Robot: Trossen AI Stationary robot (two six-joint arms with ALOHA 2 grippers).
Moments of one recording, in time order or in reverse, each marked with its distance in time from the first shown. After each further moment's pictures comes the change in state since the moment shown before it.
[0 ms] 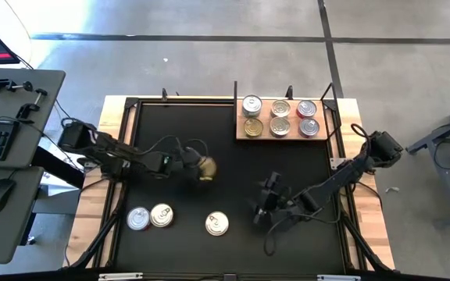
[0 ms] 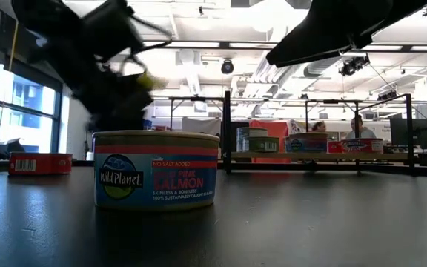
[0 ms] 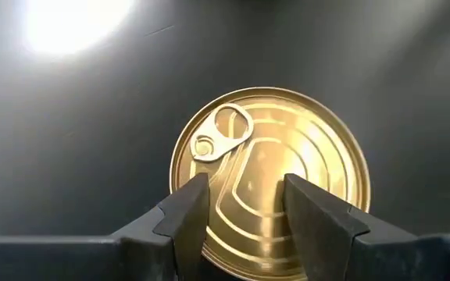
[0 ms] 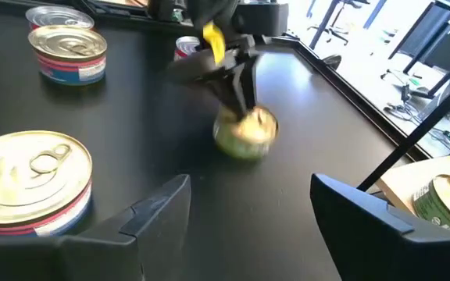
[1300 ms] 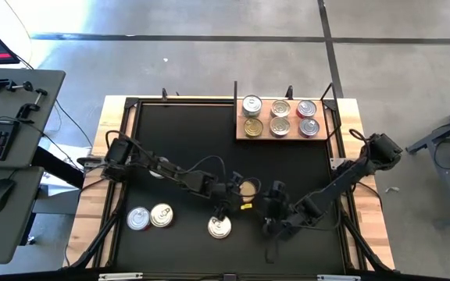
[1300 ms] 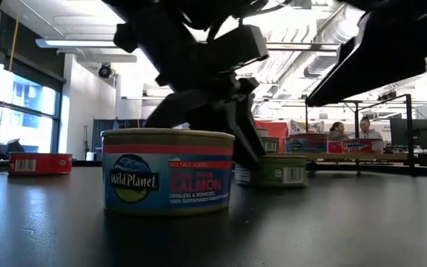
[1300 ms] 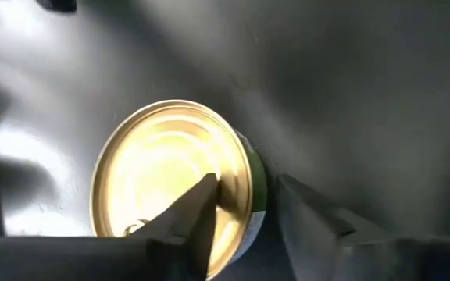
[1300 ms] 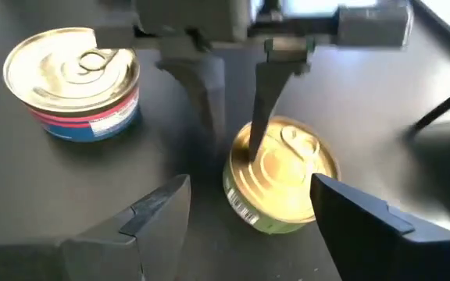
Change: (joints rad) left arm -0.126 0.513 0.649 -0.045 0.319 1.132; right arm 0.048 0.024 -0.001 -0.226 -0.195 0.230
